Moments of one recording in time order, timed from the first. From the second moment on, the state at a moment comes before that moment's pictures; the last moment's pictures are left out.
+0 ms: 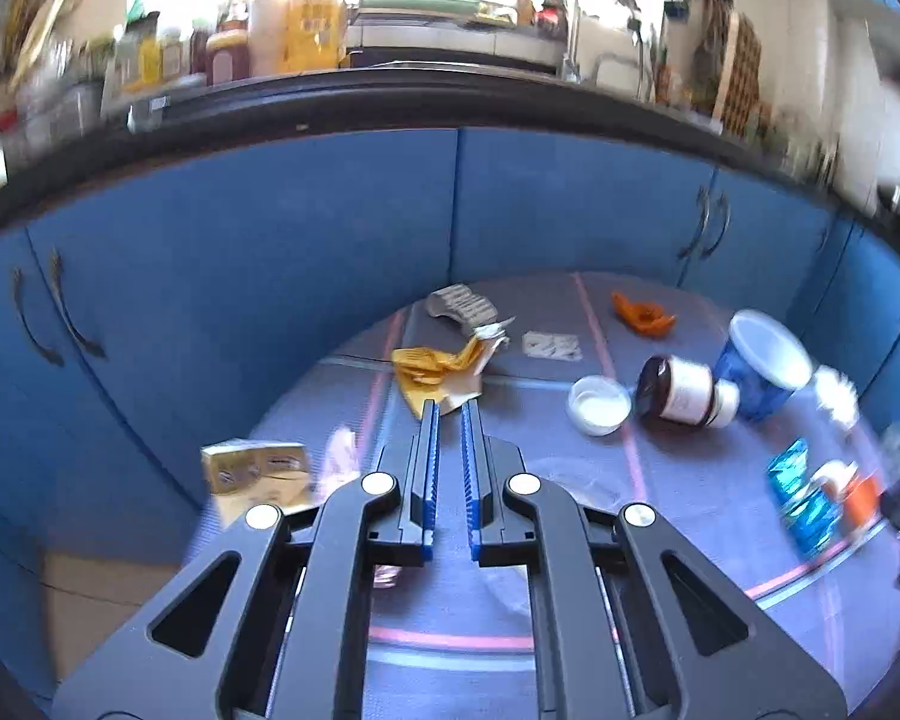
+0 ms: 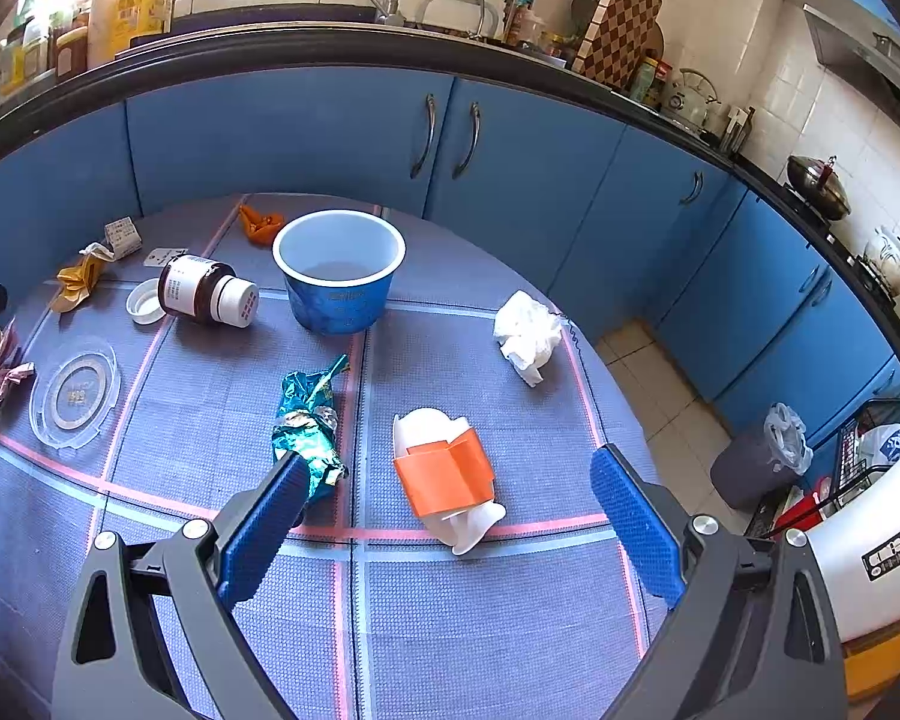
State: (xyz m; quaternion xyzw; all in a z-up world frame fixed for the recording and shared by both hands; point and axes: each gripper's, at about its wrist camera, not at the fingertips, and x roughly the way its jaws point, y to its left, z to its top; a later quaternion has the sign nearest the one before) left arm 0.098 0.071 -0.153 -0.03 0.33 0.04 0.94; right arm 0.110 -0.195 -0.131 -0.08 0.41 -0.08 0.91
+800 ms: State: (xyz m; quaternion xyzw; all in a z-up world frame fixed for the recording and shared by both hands) left arm 0.090 0.073 -0.143 -0.03 0.34 0.05 0.94; right arm 0.105 -0.194 -0.128 -0.07 0.41 -0.07 0.91
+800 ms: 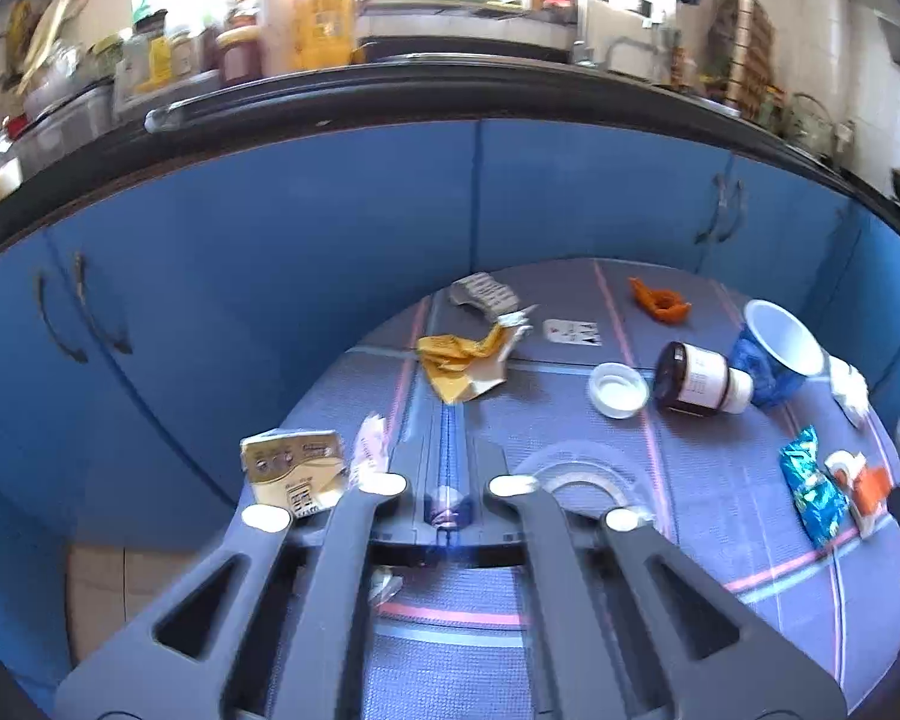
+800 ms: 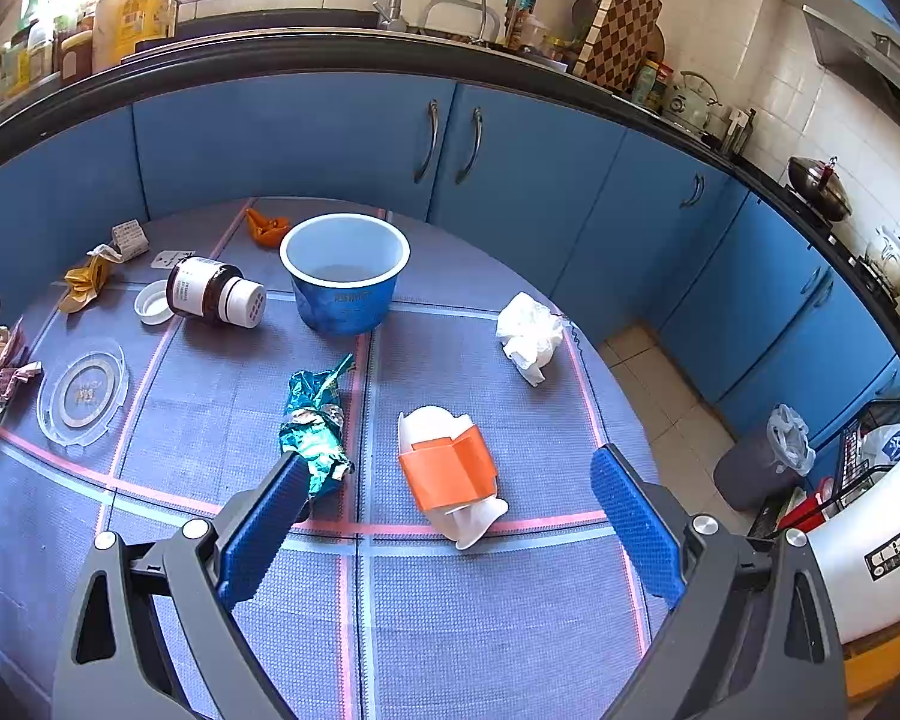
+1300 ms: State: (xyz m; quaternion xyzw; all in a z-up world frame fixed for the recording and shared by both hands) left arm 0.086 0.077 -0.134 -0.03 0.32 0.08 0.94; right arm 0.100 -0.193 -0.123 -0.08 0.40 -0.07 0.91
